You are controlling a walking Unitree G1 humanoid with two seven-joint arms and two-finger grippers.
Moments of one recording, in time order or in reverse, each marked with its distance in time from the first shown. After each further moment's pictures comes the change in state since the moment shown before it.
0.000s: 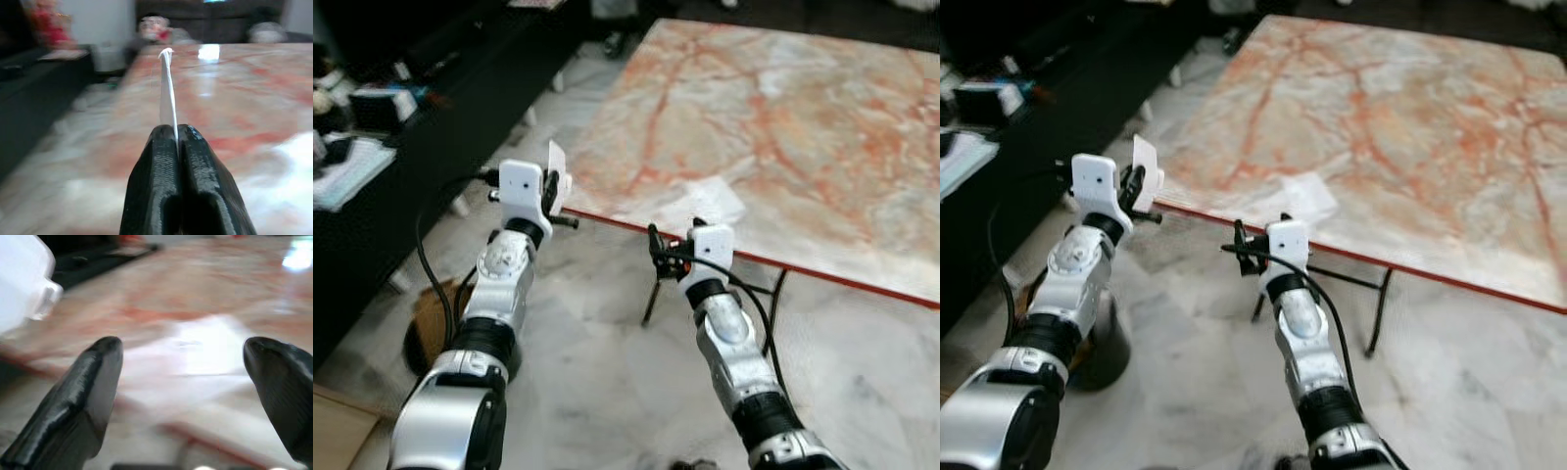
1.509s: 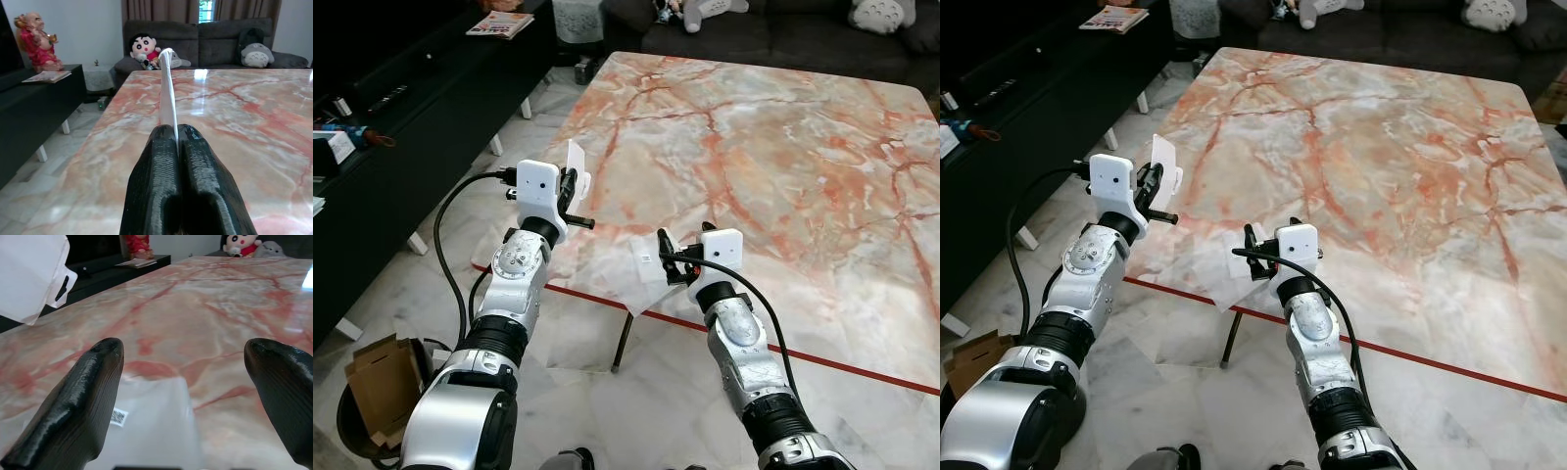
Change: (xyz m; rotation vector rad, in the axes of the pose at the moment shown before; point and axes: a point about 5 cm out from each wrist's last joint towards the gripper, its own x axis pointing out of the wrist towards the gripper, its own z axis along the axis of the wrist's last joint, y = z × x) left arm 0.001 0.008 0.007 0.015 -0.034 0.003; right arm 0.001 0.009 0.002 -0.003 -0.002 0.057
